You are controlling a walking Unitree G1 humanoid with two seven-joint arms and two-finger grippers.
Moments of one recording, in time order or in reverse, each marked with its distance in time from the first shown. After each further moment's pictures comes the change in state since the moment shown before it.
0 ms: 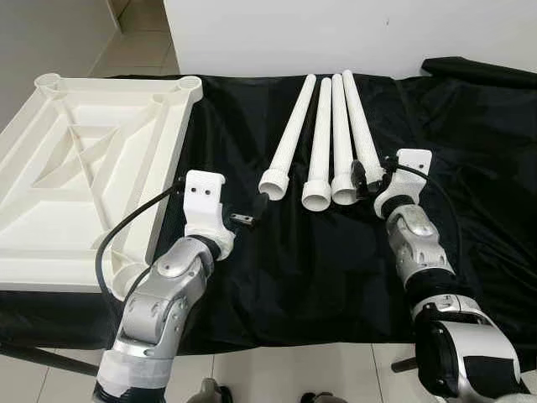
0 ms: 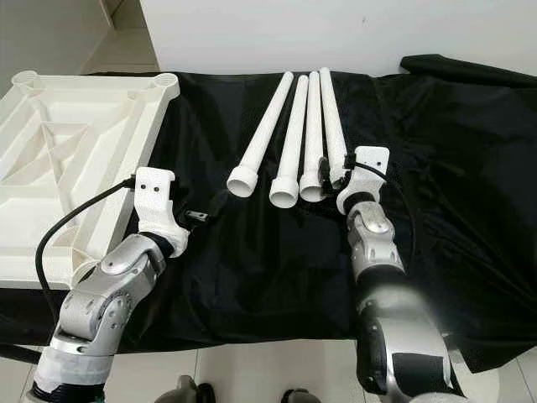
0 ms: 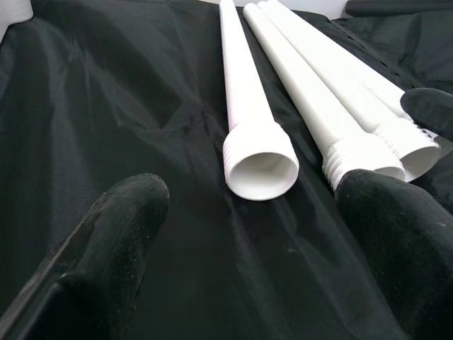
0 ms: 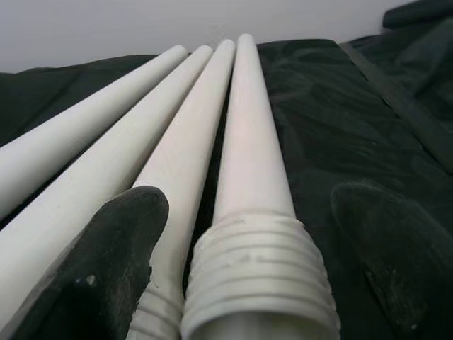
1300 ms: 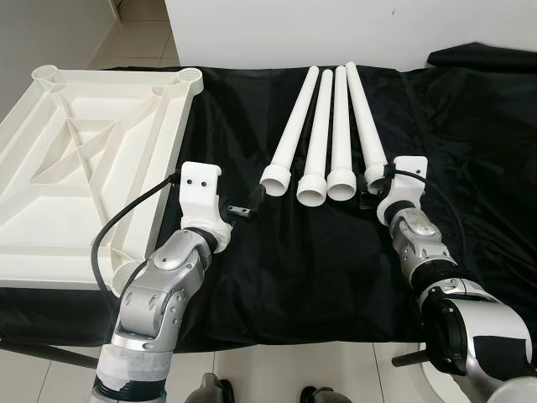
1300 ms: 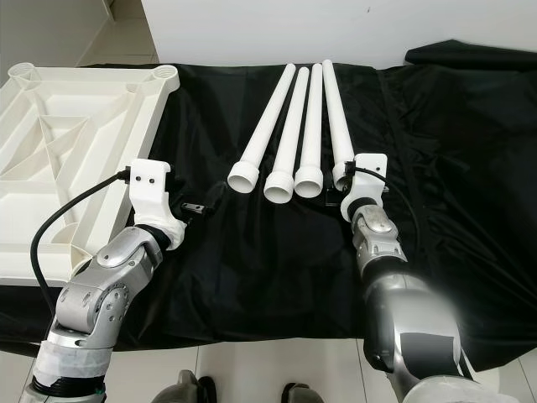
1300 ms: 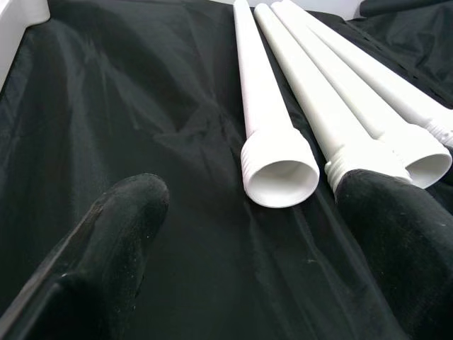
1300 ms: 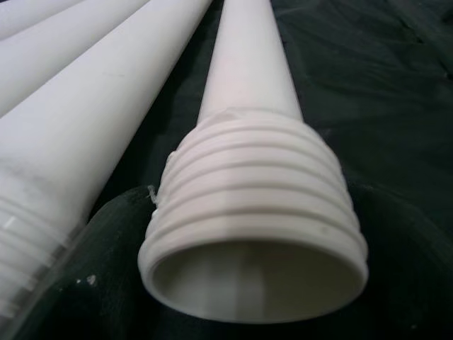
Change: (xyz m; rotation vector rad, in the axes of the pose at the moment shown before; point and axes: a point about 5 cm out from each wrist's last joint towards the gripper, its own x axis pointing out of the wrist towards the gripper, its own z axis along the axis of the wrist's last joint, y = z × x) left arm 0.003 0.004 0.009 0.015 -0.018 0.020; right arm 0.006 -0.007 -0.015 -0.092 0.133 0.029
